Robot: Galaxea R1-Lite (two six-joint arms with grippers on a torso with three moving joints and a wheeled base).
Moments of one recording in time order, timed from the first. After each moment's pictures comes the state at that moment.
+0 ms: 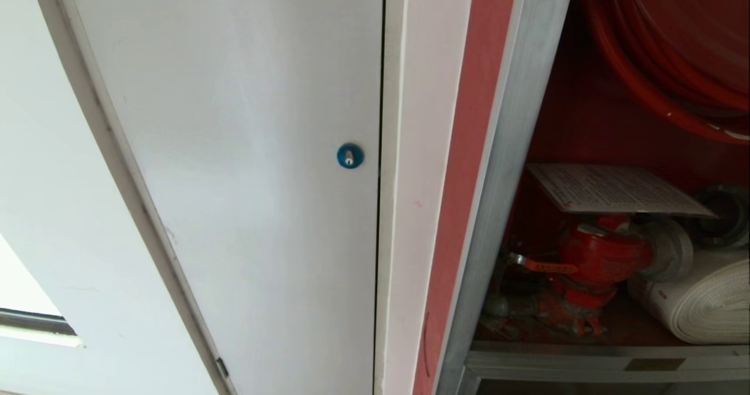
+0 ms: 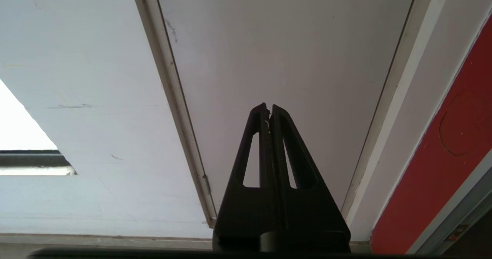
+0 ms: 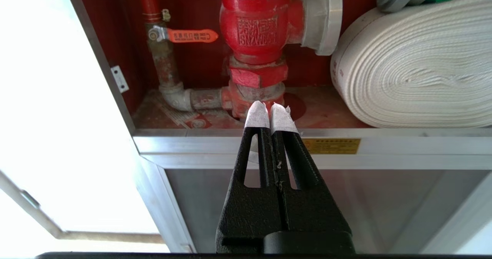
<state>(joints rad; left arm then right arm) -0.01 0.00 0.00 -0.02 -0.03 0.04 0.01 0.03 -0.20 0.14 -0.05 0.07</state>
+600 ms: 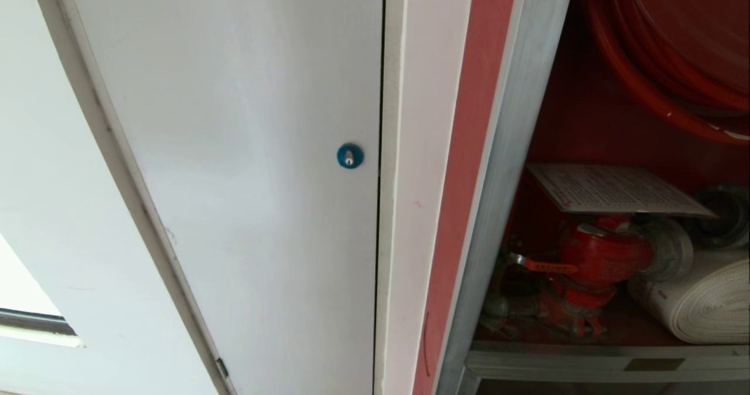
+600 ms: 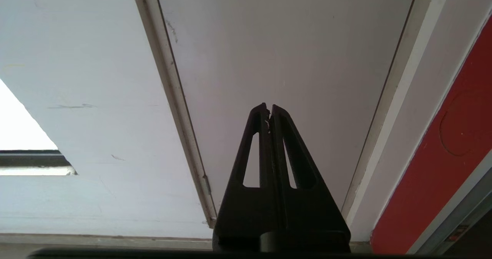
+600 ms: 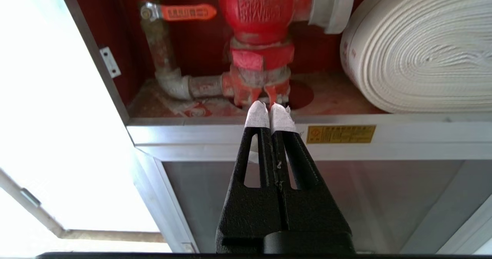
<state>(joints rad) -0.01 0.00 0.00 -0.02 -0.03 0.04 0.01 0.00 -0.01 -0.01 -0.04 0.09</state>
